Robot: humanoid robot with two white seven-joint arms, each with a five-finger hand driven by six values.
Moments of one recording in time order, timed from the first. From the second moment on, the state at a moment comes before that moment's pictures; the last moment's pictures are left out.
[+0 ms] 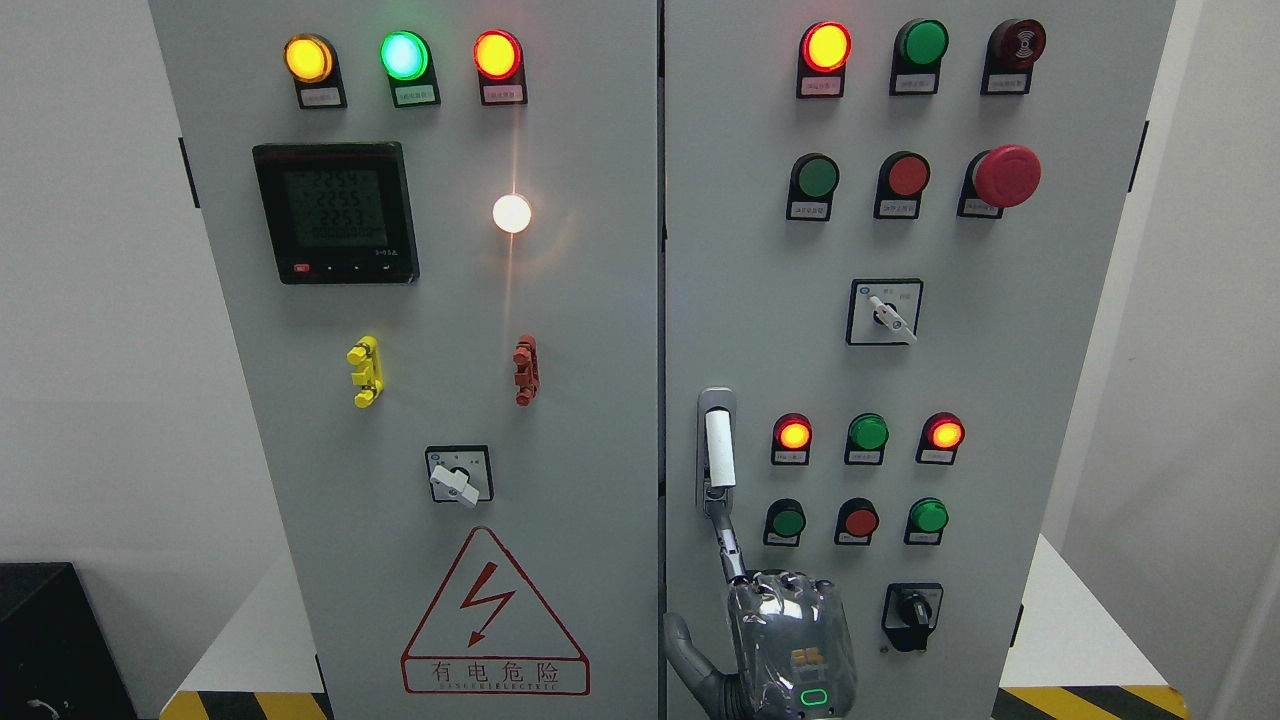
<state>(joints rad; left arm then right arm) 0.00 -0.11 -0.13 0.00 0.16 -0.11 0.00 -0.27 0.14 0.32 -1.65 1.50 0.19 -0.17</state>
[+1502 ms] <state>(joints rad) 0.00 -0.11 -0.13 0.00 0.16 -0.11 0.00 -0.25 0.14 0.33 -1.72 1.50 0.18 -0.16</state>
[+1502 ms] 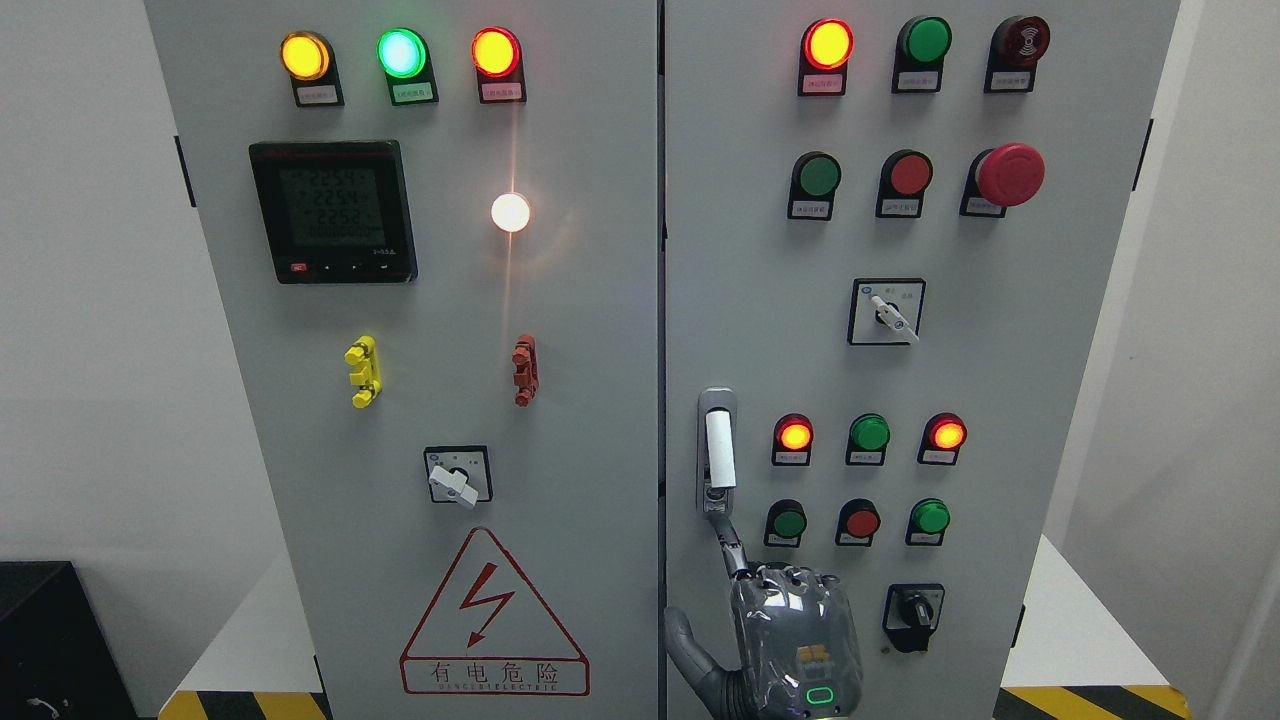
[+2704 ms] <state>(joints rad) 0.00 -0.11 -0.13 0.00 0.16 -0.11 0.00 -0.24 0.14 0.32 -1.84 1.49 0.17 -0.13</state>
